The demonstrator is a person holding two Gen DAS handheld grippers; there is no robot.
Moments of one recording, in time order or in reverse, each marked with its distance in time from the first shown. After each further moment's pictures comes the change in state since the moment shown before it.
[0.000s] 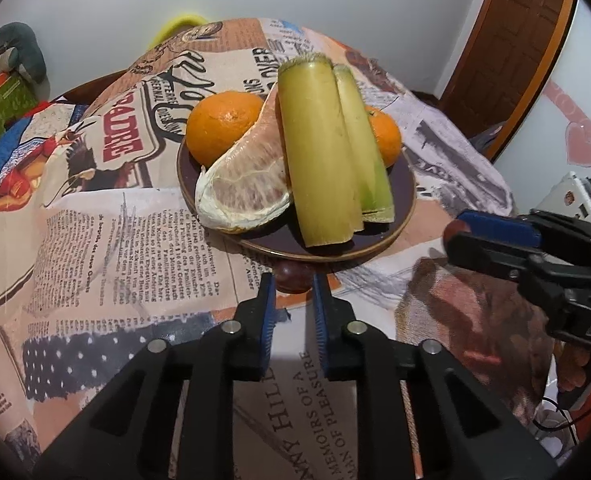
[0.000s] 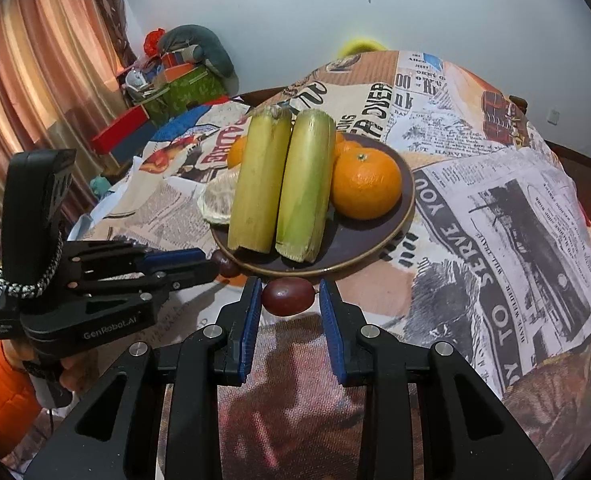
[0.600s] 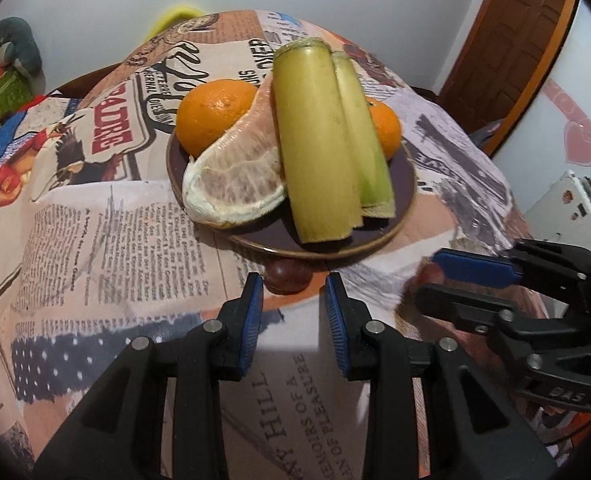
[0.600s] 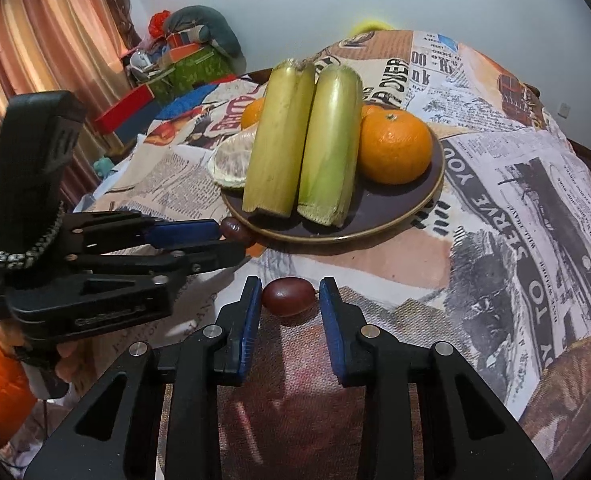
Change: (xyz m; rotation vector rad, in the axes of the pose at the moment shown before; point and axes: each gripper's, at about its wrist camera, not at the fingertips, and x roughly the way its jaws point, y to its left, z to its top) left arm 0.009 -0.001 0.001 -0.008 0.010 -0.007; right arm 0.017 0.011 -0.016 -0.016 0.058 0.015
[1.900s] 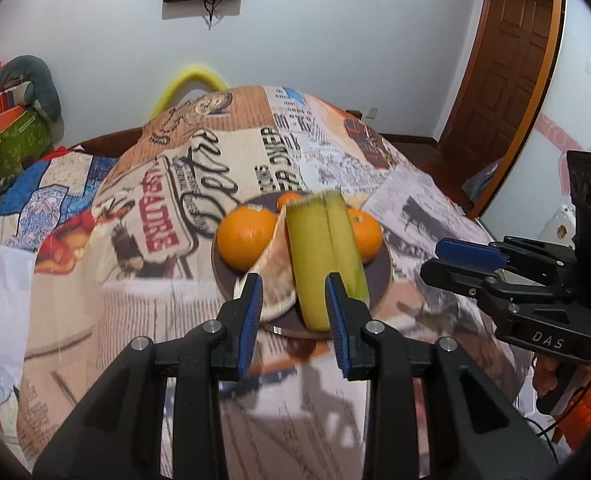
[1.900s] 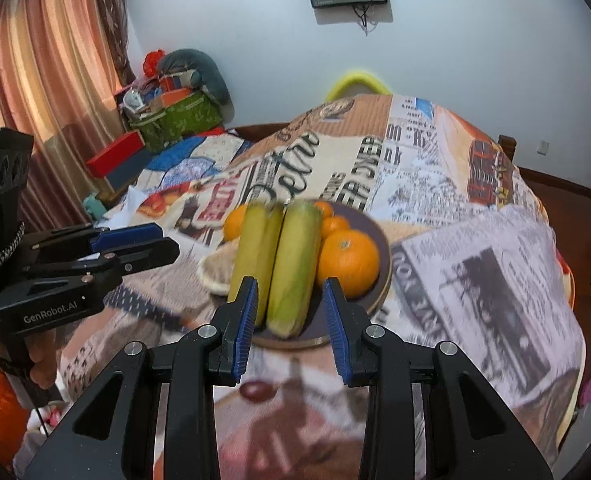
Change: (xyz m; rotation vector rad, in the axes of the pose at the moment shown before) left arm -0.083 0.001 0.035 0.014 -0.187 0.018; right arm -0.050 -0.007 0.052 -0.018 -0.141 -0.059
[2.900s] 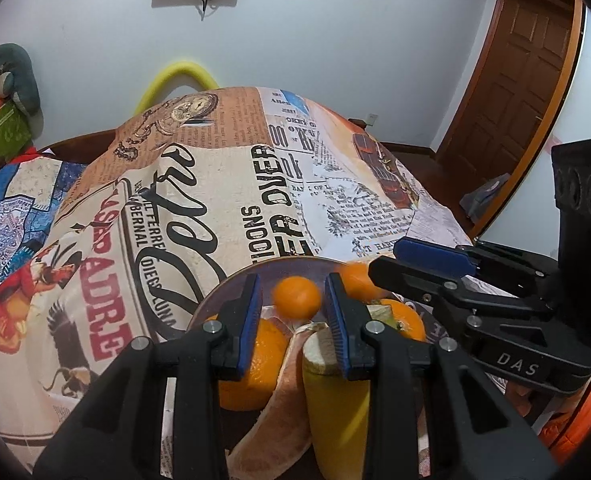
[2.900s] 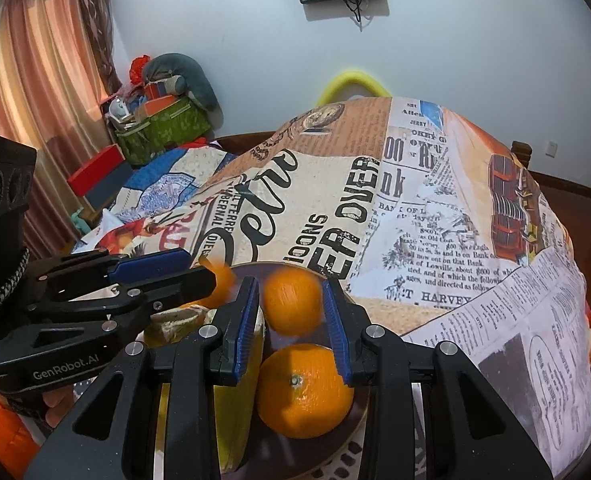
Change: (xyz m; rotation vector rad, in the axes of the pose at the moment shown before) left arm 0.108 0.021 0.081 -0.034 -0.008 -0.057; right arm 0.078 -0.041 0.066 0.018 -0.019 0.007
